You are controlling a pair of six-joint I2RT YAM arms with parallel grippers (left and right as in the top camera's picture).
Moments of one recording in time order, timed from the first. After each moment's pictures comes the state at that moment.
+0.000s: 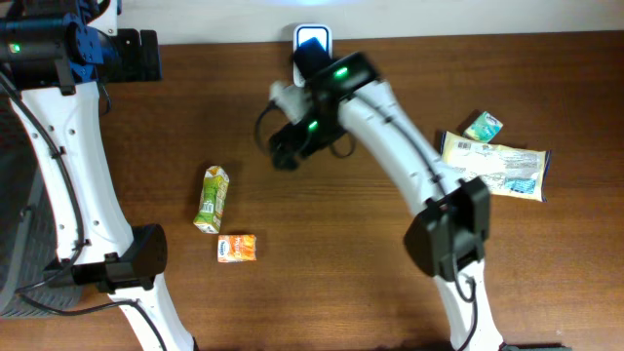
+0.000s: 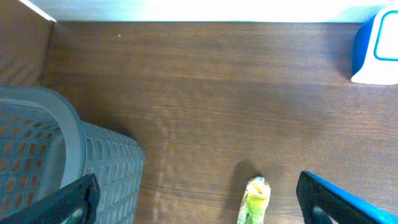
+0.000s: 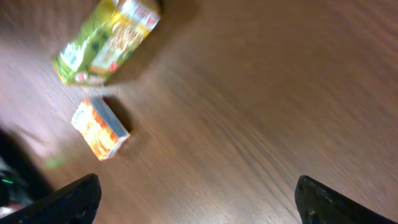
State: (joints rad) left arm 0.07 2.11 2.82 -1.64 -0.13 0.04; right arm 0.56 2.28 2.27 -1.34 -0.36 -0.15
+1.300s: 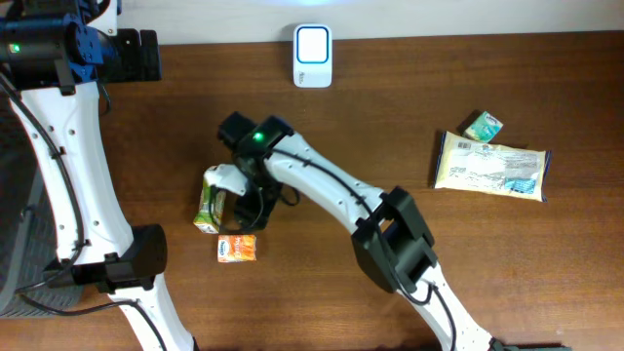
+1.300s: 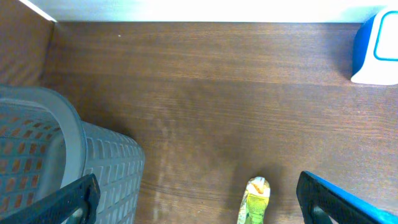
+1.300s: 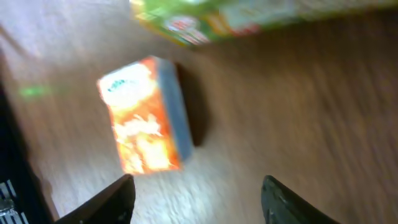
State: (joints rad) left arm 0.07 2.11 2.82 -1.64 -0.13 0.04; right arm 0.81 2.44 2.21 -1.28 -0.42 -0.43
